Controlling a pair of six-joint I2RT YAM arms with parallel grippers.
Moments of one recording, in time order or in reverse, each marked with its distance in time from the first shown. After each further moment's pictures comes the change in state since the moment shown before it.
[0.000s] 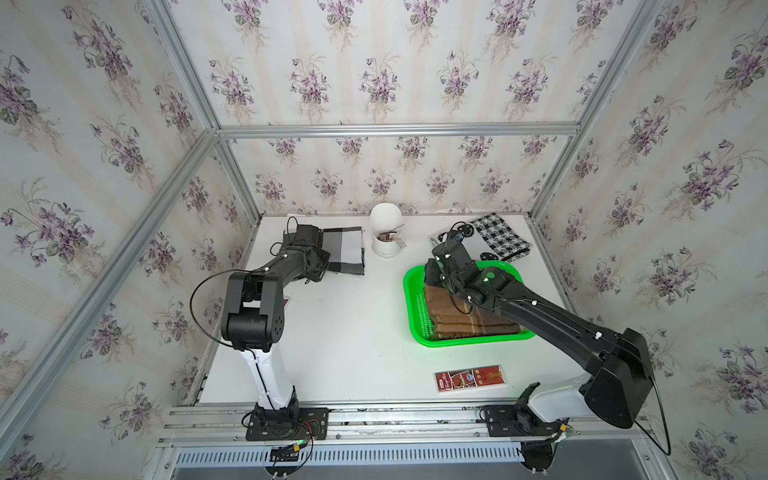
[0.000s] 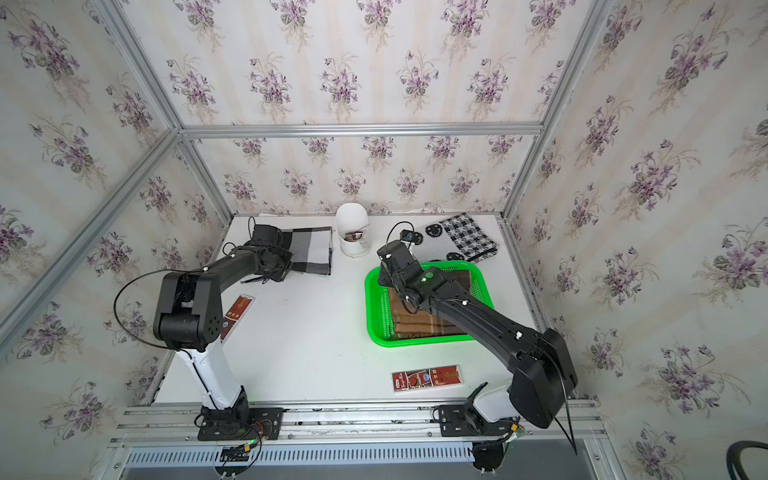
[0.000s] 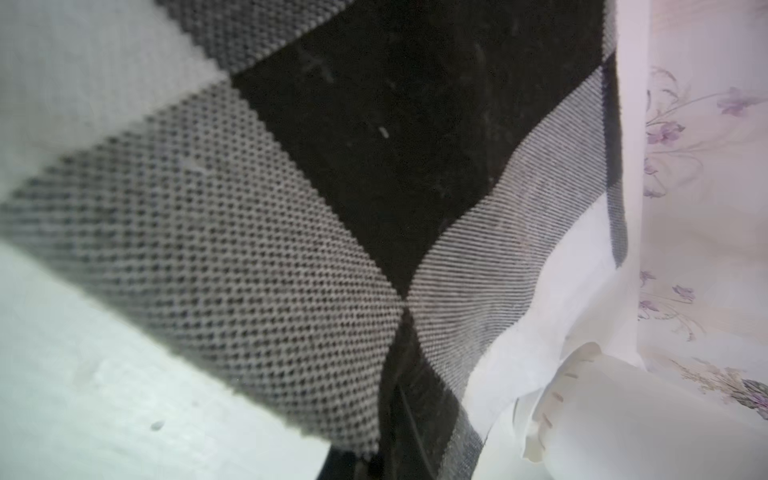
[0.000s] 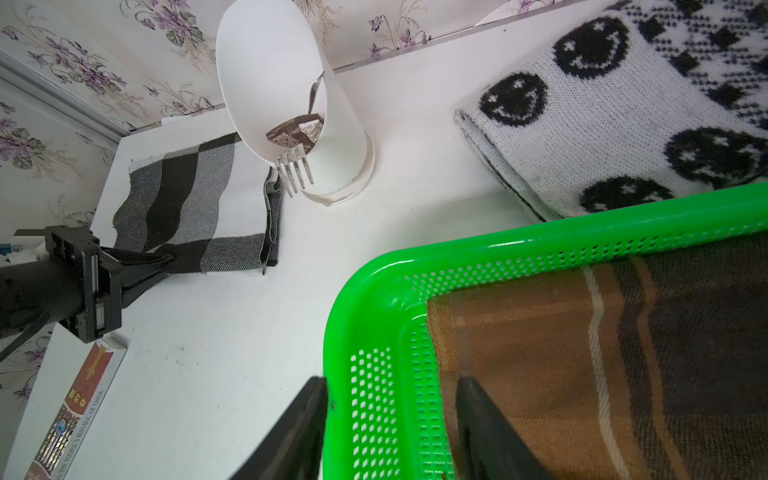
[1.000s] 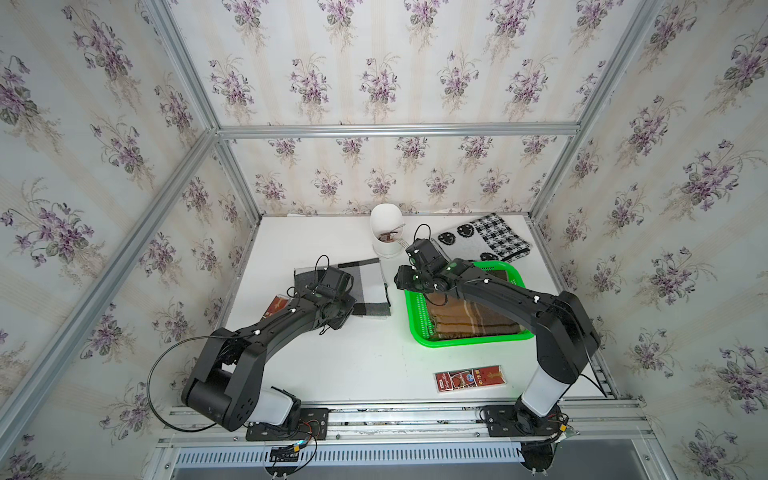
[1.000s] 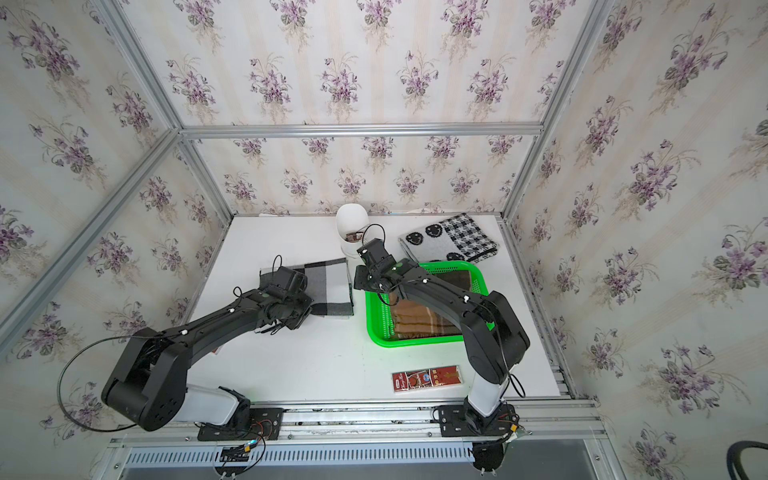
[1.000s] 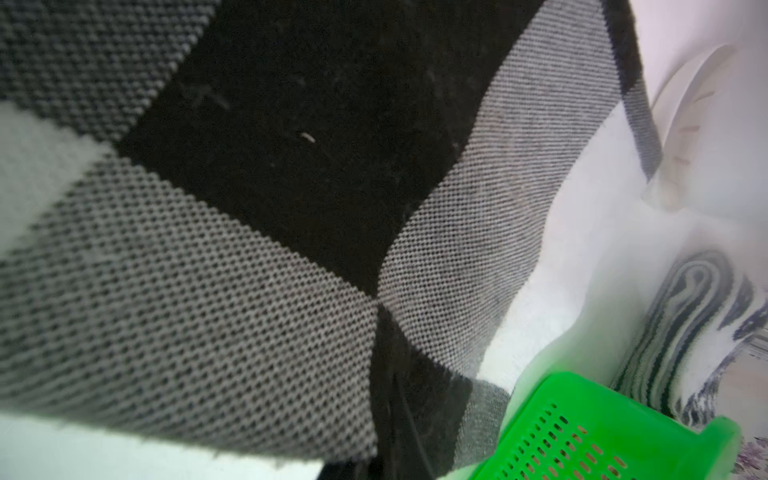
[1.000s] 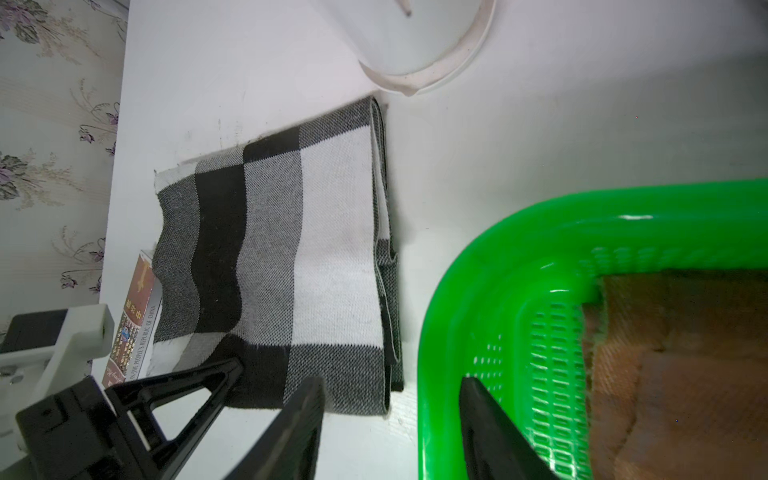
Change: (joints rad) left arm -0.362 -0.471 -0.489 -0.020 -0.059 -0.164; right arm 0.006 0.335 0.150 0.068 -0.336 0.022
